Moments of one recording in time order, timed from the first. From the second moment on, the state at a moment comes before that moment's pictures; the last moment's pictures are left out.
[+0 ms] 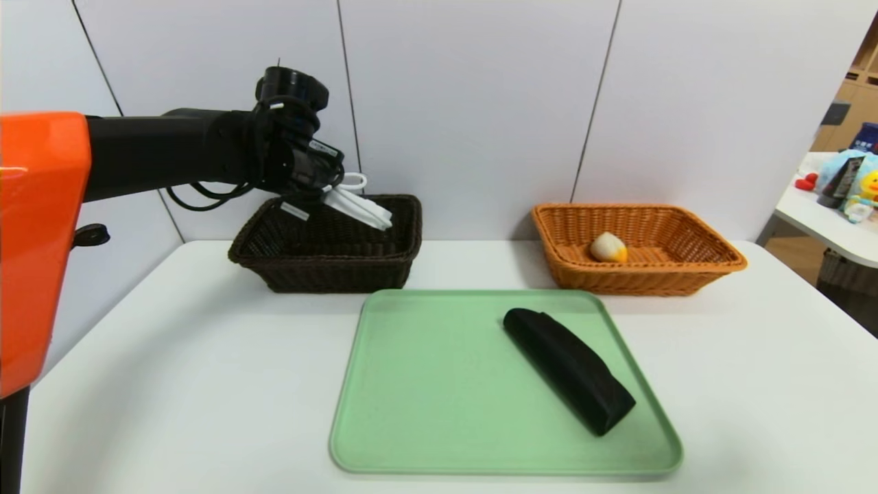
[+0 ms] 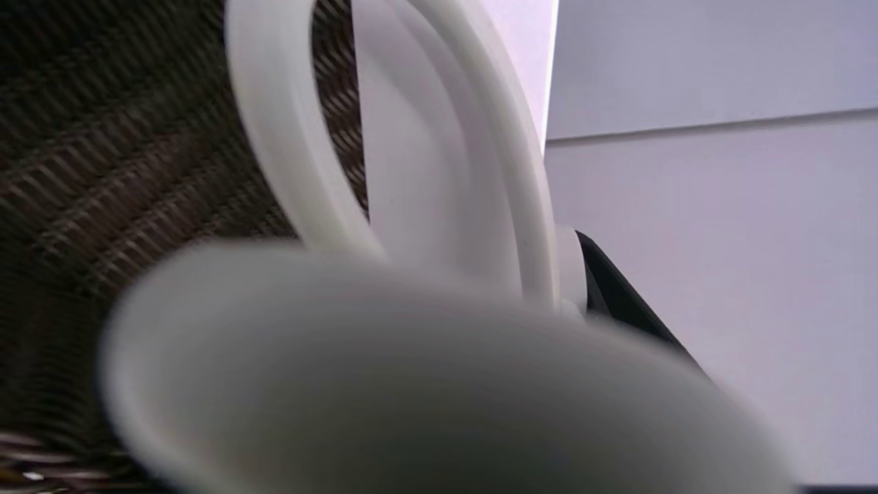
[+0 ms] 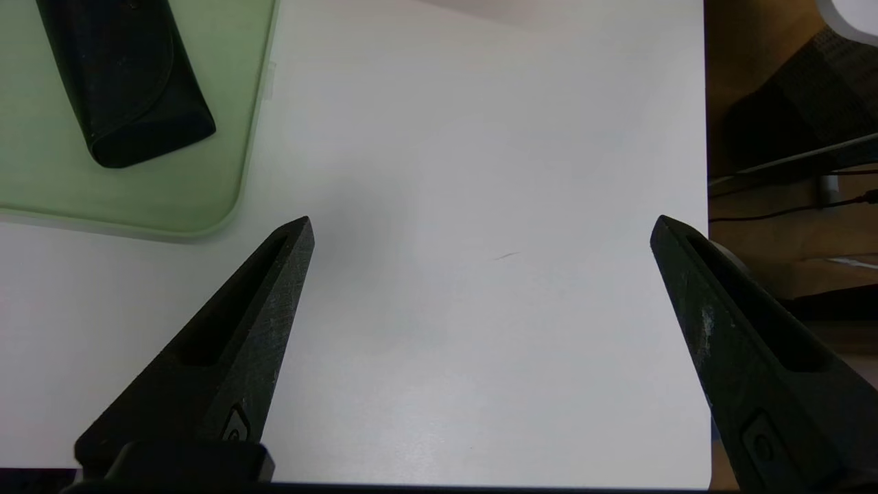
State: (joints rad) left arm -0.32 2.12 -1.96 0.32 0.28 -1.30; right arm 0.33 0.96 -1.09 0.79 -0.38 -0.07
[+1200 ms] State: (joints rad) left arm -0.32 2.08 -1.96 0.37 0.23 -1.32; right arm 0.33 0.96 -1.08 0.80 -0.38 -0.07
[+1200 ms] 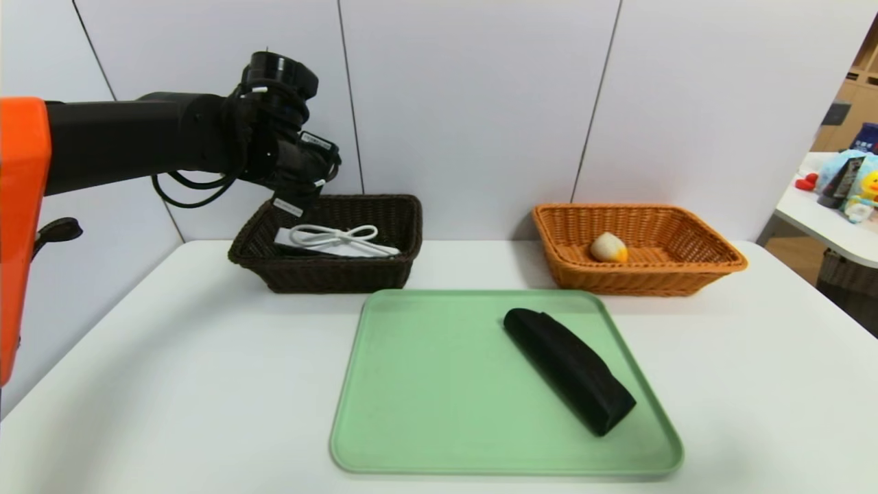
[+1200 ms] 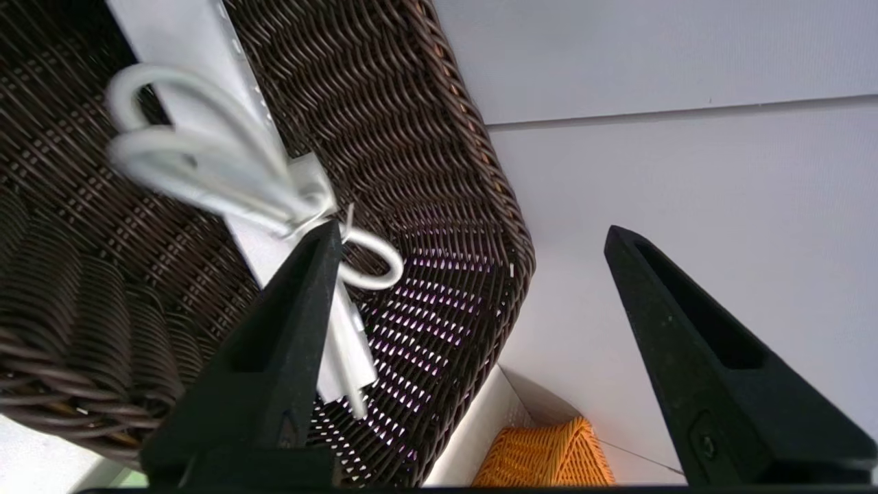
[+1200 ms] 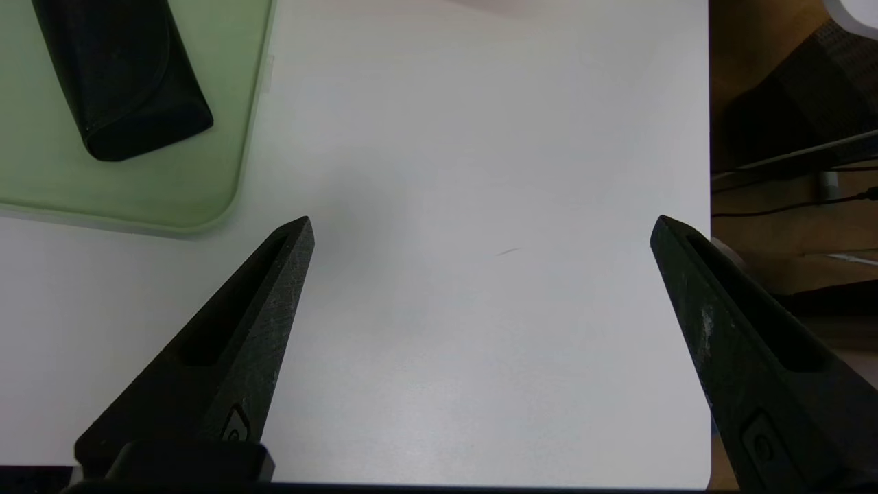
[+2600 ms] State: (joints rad) left arm -0.28 1.74 -1.65 0.60 0.22 -0.23; right arm 0.36 1.07 -1.20 0.79 -0.38 -0.05
